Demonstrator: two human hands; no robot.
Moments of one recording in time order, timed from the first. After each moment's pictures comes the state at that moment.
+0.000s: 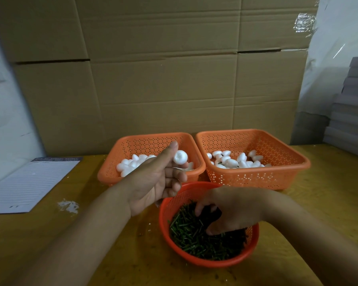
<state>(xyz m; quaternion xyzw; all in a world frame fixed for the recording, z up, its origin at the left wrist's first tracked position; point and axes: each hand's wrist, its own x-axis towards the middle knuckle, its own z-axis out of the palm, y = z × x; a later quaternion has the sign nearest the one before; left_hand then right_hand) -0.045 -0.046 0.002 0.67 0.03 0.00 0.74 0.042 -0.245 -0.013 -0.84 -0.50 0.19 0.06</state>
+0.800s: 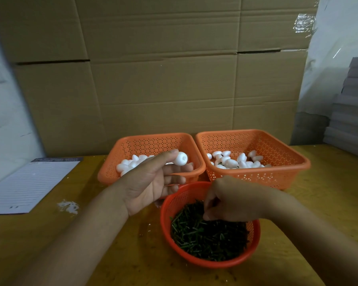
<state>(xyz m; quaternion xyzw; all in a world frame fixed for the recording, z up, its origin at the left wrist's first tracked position) -0.044 -0.041 0.001 0.62 0.00 -0.02 0.78 0.041 -0.246 -0.008 -0.85 -0.50 0.11 0.11</state>
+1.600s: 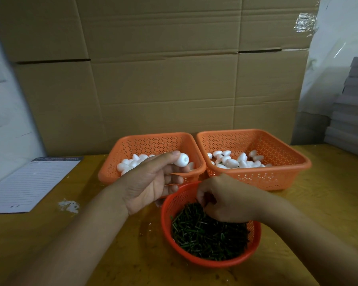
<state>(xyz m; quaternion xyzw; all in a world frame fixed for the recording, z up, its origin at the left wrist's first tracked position) -0.046 -0.040 0.002 0.63 -0.01 -0.03 0.78 0.032 -0.238 -0.009 -0.84 -0.51 0.06 0.17</state>
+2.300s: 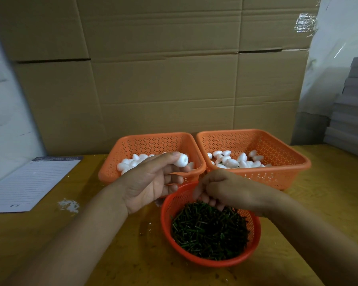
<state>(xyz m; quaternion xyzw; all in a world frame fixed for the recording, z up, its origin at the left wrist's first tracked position) -0.042 -0.037 -0.001 0.63 -0.02 -0.03 0.78 0.028 -0.236 0.000 -0.81 -0.36 0.23 0.39</state>
